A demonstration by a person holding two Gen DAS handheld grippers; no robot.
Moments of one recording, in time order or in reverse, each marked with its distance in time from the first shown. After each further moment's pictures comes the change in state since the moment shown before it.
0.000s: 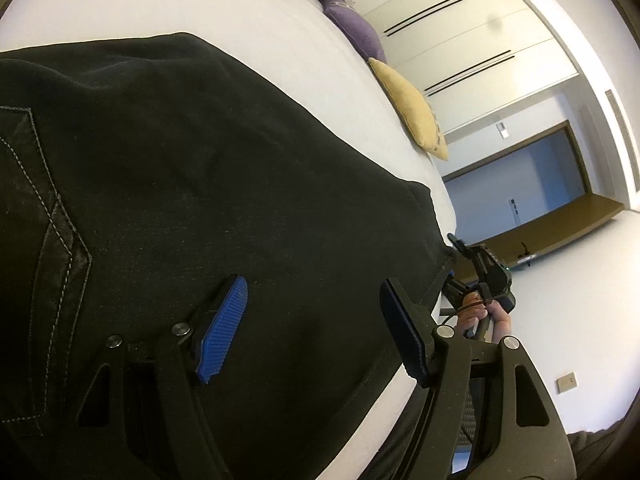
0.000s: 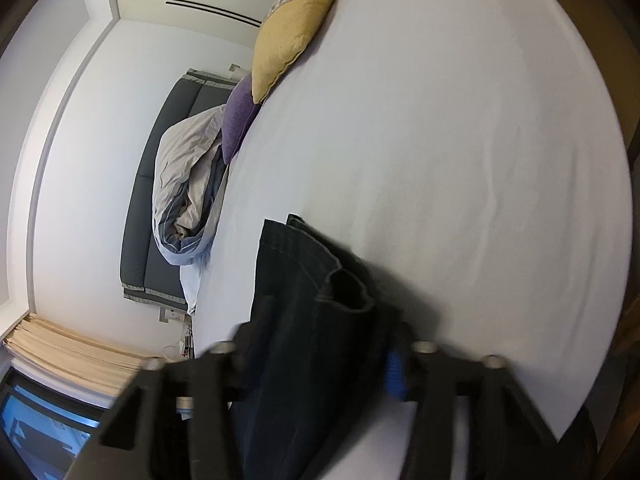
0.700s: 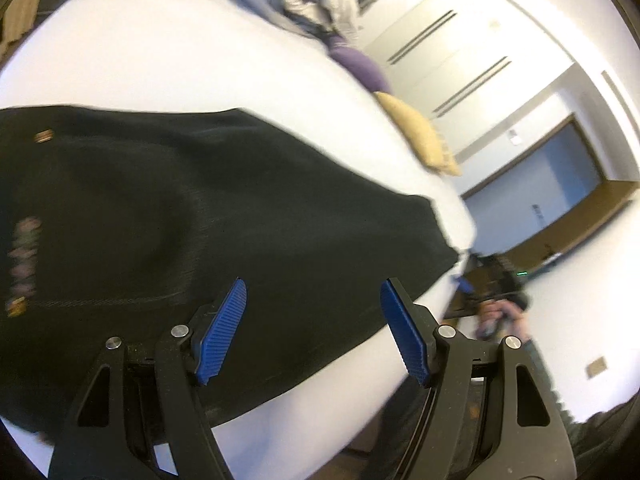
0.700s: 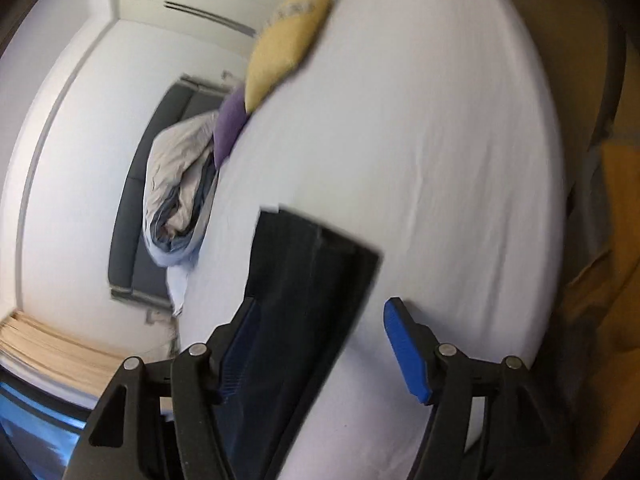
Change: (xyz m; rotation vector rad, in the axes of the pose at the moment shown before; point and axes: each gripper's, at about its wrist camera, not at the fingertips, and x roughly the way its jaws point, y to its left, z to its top) left arm -0.105 -0.021 -0.043 0.092 -0.142 0.092; right arm -0.002 0.010 -0.002 0.001 -0.031 -0.077
